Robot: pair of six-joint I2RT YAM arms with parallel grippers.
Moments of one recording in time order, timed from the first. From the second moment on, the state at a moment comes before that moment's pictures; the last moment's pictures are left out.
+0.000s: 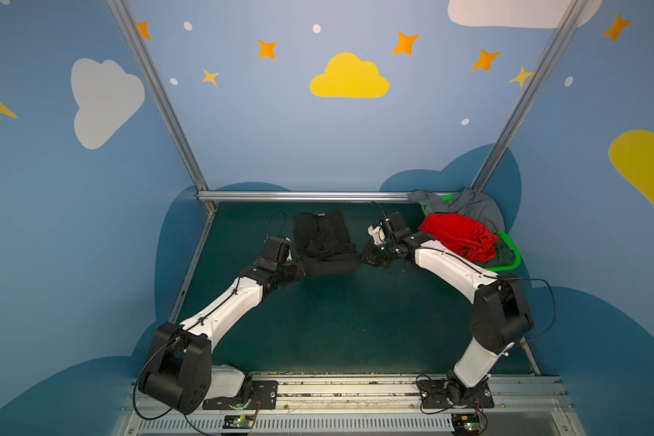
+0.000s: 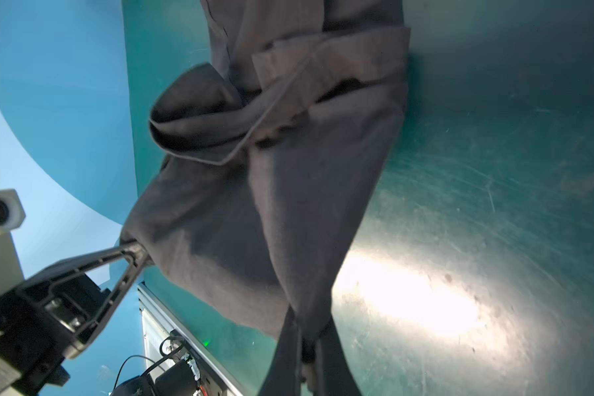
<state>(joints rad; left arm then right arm) -0.37 1.32 0.86 -0.31 0.19 -0.73 0.54 1.72 1.33 -0.57 -0.40 0.64</state>
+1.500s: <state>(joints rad) -0.59 0.86 0.68 -0.46 -0.07 -0.88 0.79 1.38 1.23 -0.79 -0.19 0.70</state>
